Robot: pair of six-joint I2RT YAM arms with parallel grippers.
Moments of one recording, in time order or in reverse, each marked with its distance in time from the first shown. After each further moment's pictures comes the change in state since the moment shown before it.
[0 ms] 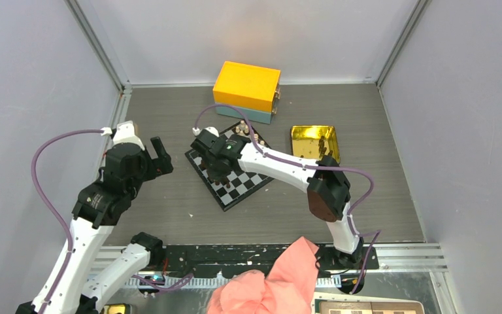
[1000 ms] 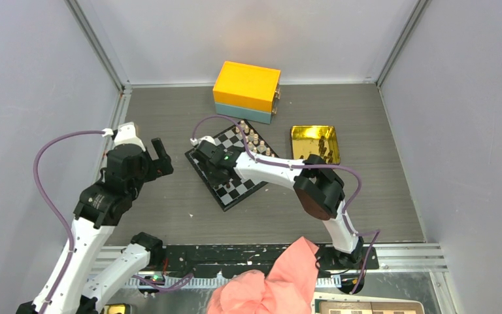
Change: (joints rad) left arm 0.000 -0.008 -0.023 0.005 -0.007 0.004; right arm 0.004 0.061 -0.147 0.241 0.000 -0.088
